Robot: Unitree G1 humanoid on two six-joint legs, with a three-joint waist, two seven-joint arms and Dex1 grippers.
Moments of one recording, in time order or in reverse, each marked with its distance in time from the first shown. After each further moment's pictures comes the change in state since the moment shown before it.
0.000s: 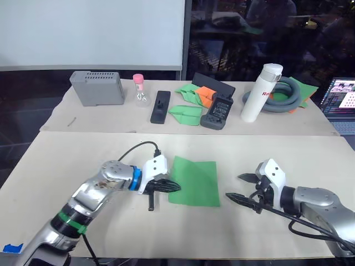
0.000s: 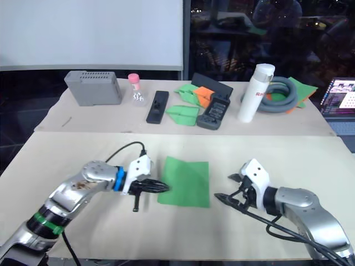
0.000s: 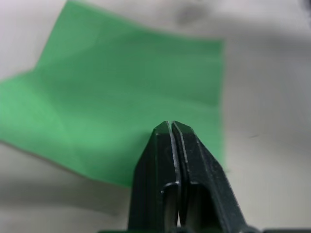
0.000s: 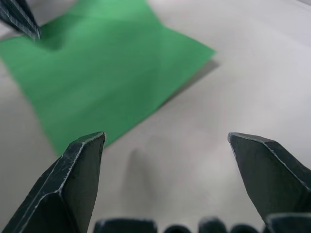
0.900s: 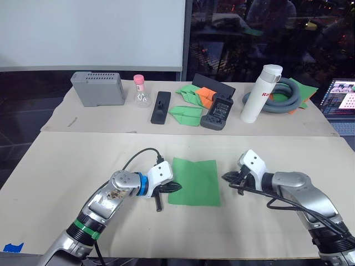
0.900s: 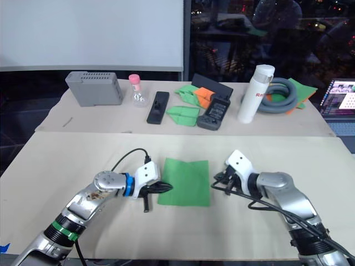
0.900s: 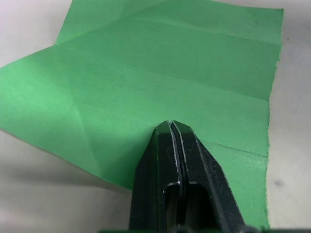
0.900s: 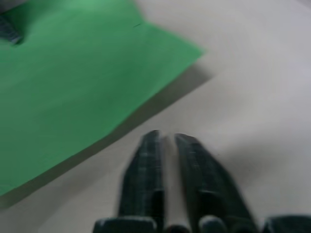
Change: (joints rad) left arm 0.106 -0.085 0.050 0.006 0.088 -0.052 0.087; right arm -0.234 0.034 0.207 0.248 -0.153 -0.065 0.116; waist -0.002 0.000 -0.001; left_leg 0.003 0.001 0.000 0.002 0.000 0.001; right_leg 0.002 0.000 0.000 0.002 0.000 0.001
